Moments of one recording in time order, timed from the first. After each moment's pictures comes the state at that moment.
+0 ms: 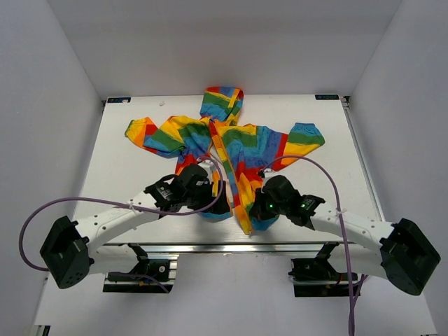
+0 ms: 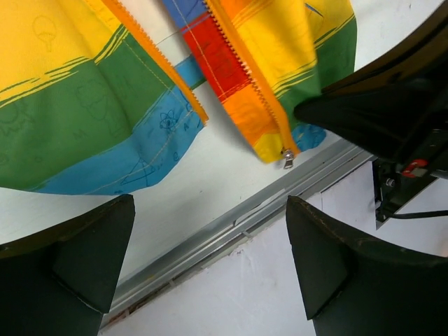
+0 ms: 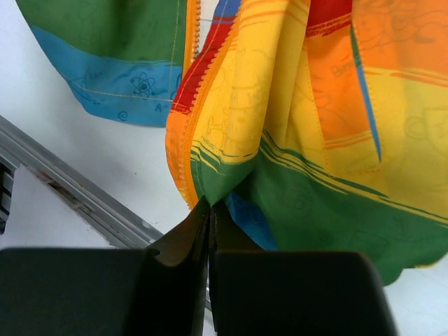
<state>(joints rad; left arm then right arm) -0.85 1.19 0.80 -0.42 0.09 -0.61 0.84 1.11 0.53 -0.18 -0.09 0.55</state>
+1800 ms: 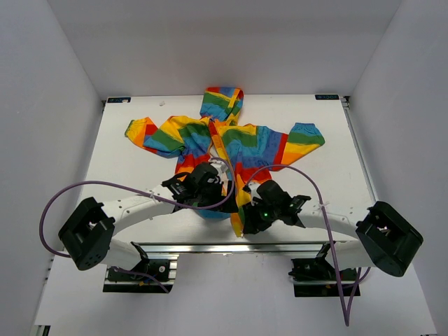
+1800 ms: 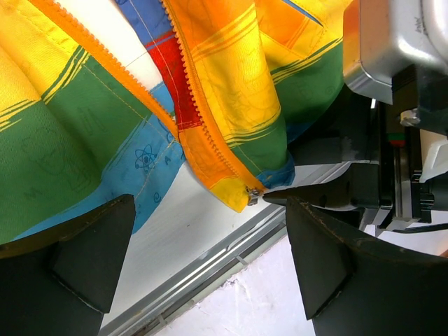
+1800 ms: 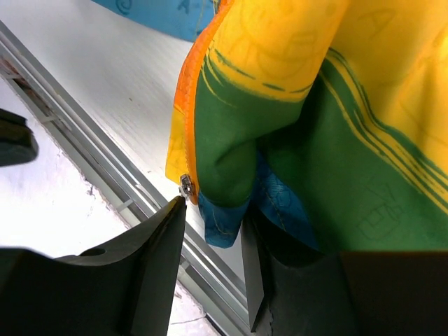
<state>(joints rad) -0.85 1.39 0.81 -0.26 0.17 -0.61 0.87 1.31 0.51 -0.15 -0.33 0.36</state>
